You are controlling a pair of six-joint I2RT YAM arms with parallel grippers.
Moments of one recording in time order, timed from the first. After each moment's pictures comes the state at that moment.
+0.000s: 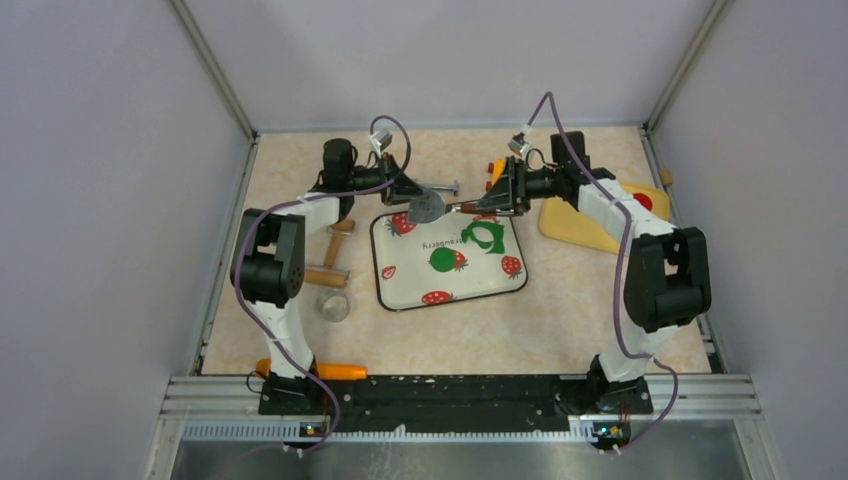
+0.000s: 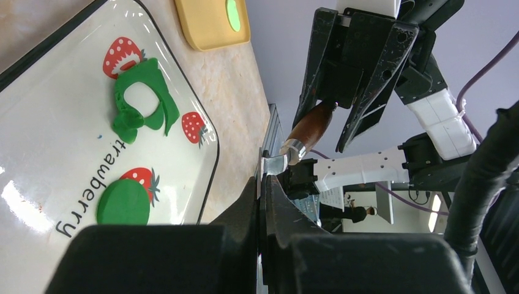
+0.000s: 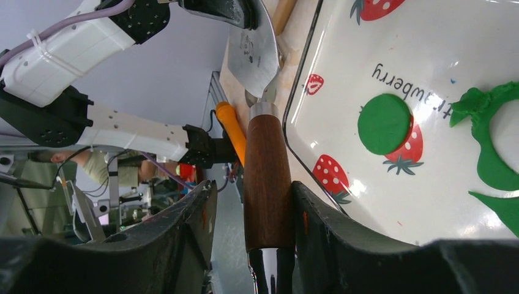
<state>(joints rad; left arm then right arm) -0.19 1.94 1.22 0.45 1.19 -1.02 0.22 1.71 1.28 -0.31 -1.11 0.51</state>
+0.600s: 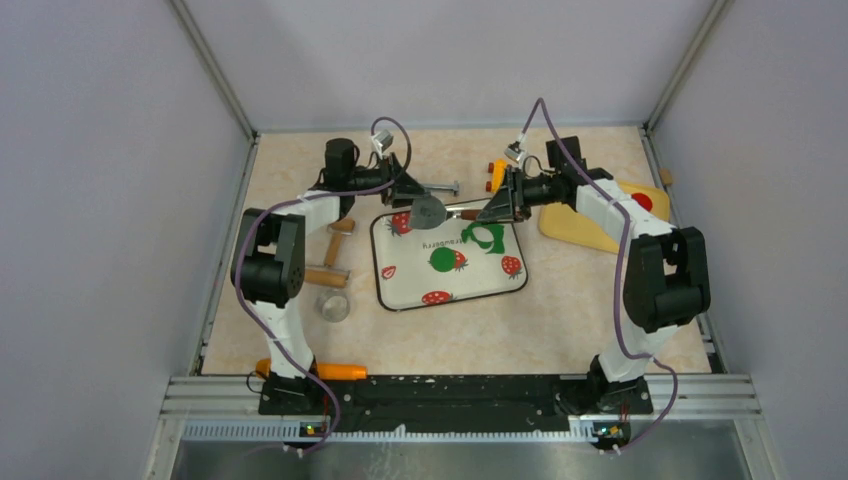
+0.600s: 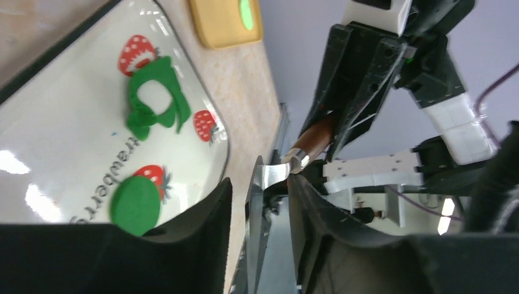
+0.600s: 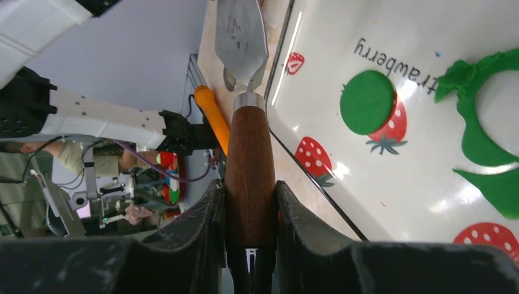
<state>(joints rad) -0.19 1.94 1.23 0.41 1.19 -0.97 0.24 1.71 1.28 -0.42 -1.07 0.38</state>
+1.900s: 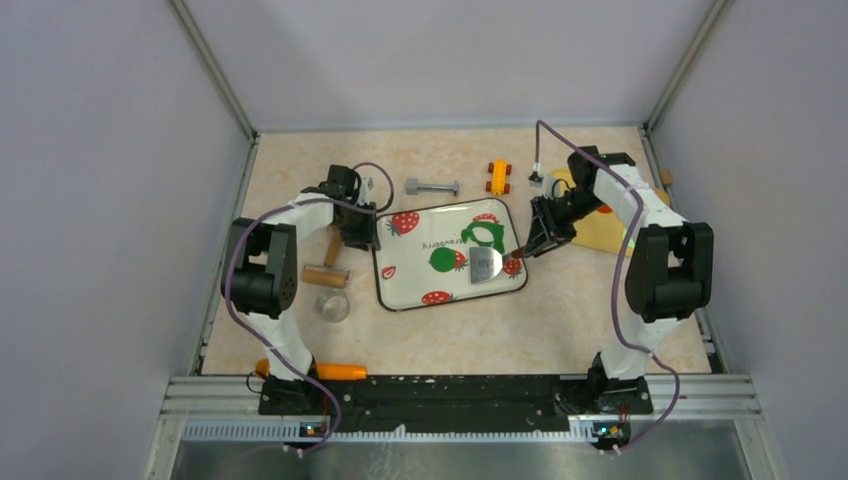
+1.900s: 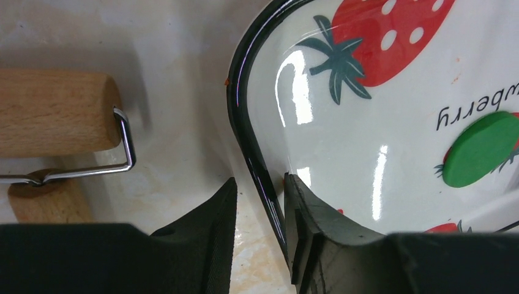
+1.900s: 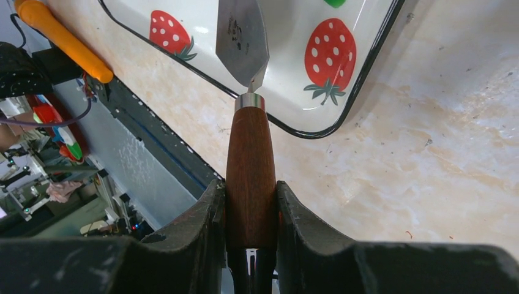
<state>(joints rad) -0.19 1.84 1.20 -0.52 0.25 -0.19 0.10 1.76 1.41 -1.19 -0.68 -0.22</state>
